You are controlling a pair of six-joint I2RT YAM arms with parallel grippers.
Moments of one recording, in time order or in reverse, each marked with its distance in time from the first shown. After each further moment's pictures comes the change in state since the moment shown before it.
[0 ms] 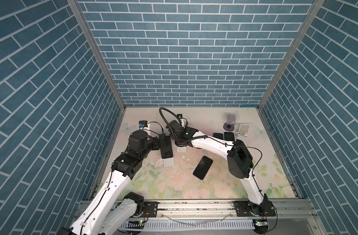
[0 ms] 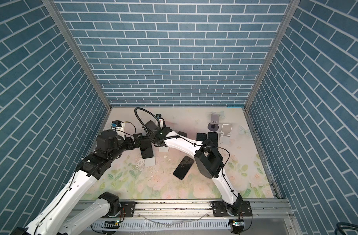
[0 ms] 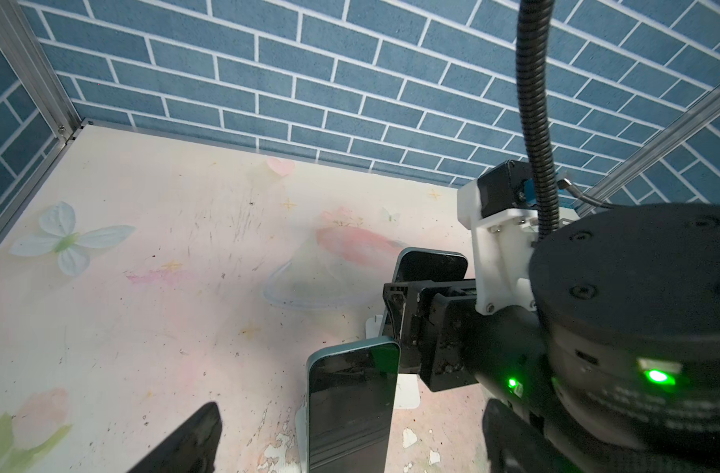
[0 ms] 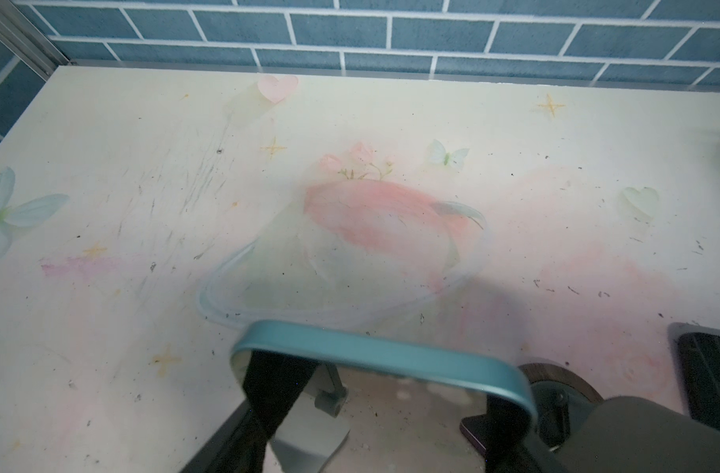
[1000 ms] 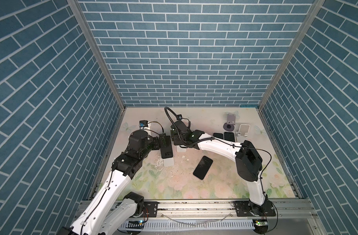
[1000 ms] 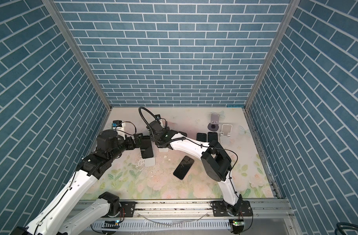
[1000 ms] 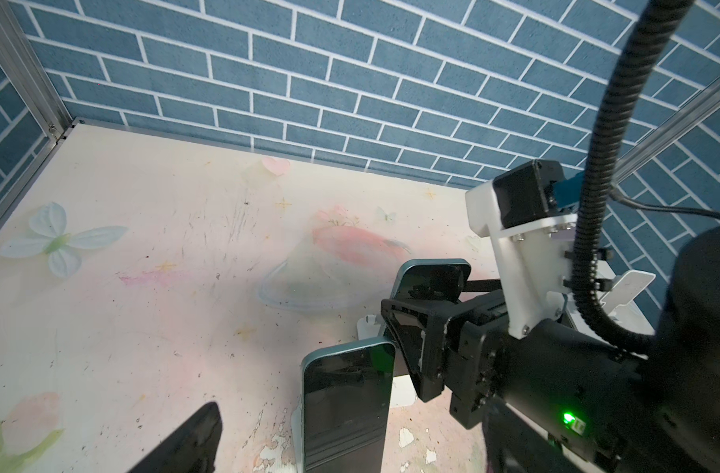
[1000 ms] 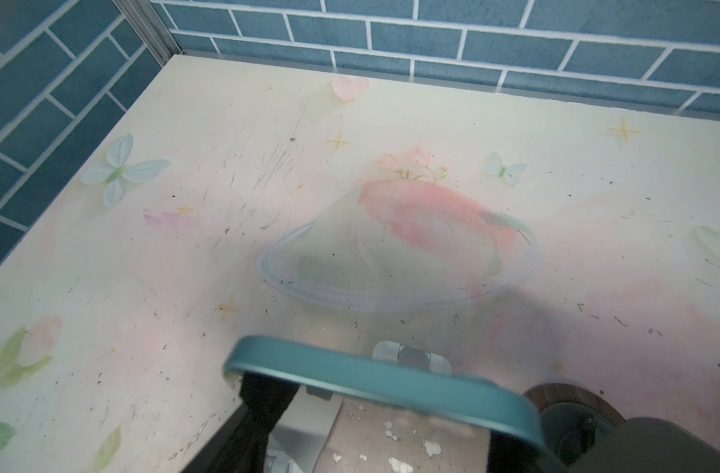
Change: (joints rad) left arm 0.000 0.009 0.000 0.006 0.011 0.000; right arm -0.006 -0.143 -0.187 0.168 -0.170 -0.154
